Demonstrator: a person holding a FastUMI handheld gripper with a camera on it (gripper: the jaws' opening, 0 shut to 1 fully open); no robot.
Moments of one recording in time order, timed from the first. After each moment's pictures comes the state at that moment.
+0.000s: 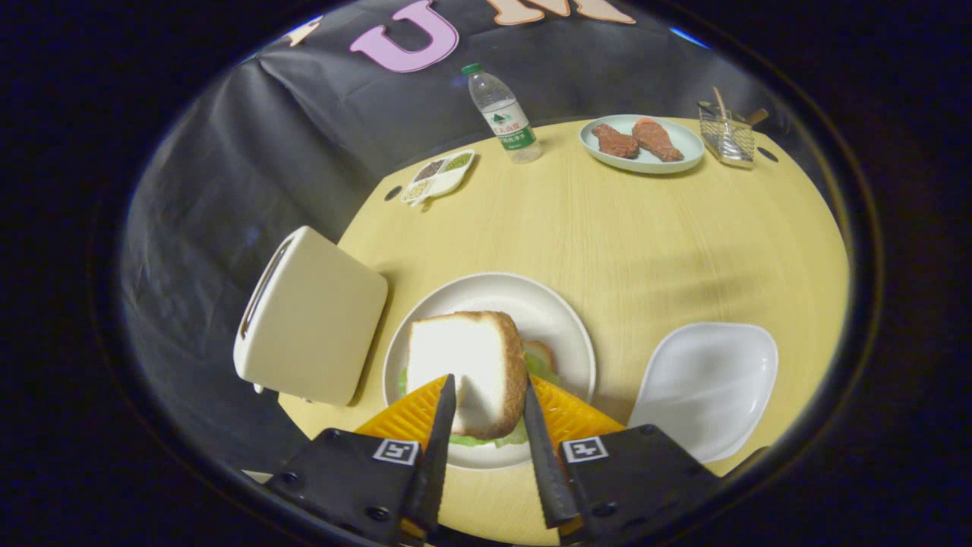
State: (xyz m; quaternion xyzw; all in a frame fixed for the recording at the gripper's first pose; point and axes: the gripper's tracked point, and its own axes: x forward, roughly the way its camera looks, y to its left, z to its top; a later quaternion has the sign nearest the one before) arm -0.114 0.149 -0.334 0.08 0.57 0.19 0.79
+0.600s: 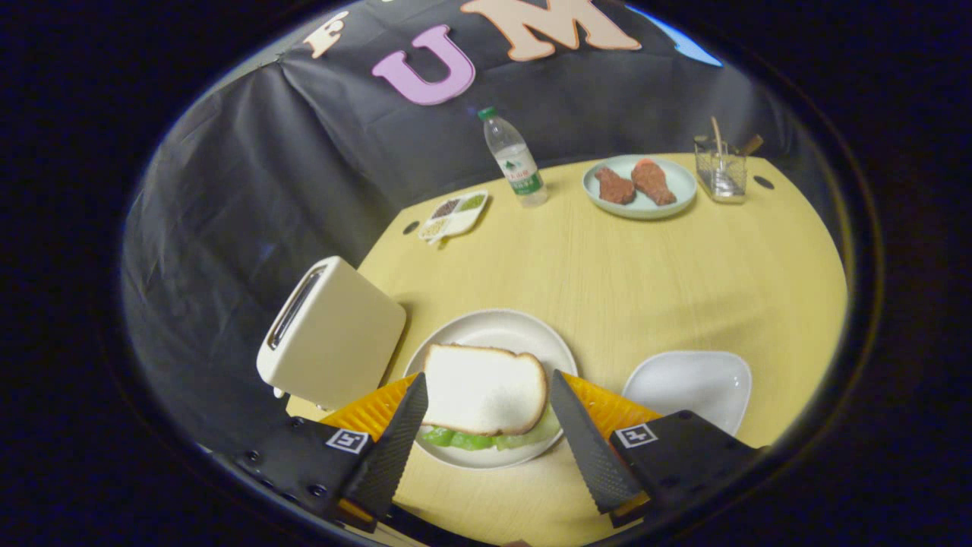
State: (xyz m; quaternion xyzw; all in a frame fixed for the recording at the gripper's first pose) arm -0.090 0.138 -0.275 0.10 0.48 0.22 0.84
